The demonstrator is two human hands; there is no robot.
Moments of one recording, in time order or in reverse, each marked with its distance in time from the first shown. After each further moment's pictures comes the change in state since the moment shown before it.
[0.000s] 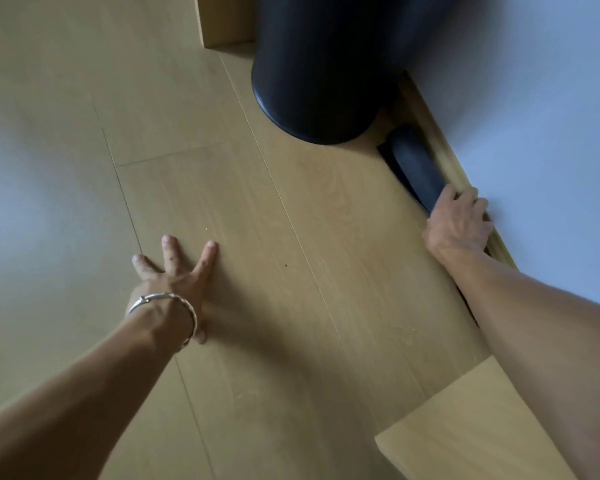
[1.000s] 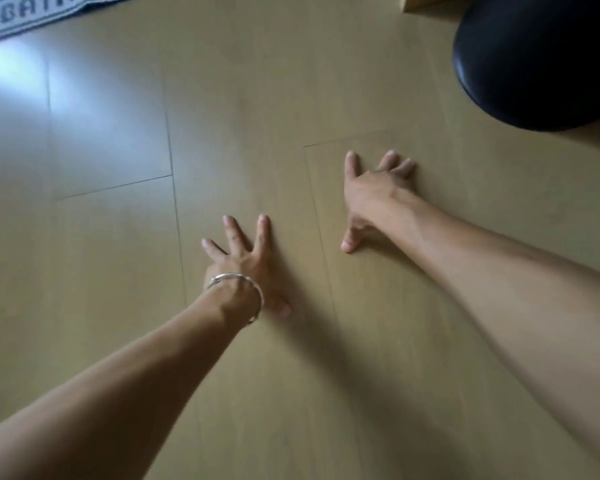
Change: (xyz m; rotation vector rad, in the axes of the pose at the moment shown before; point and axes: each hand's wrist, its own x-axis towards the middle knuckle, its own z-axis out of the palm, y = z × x) left_hand -0.012 -0.120 -0.001 -0.187 -0.001 -0.283; right_hand -0.120 -0.301 -0.067 -0.200 -0.502 -0.769
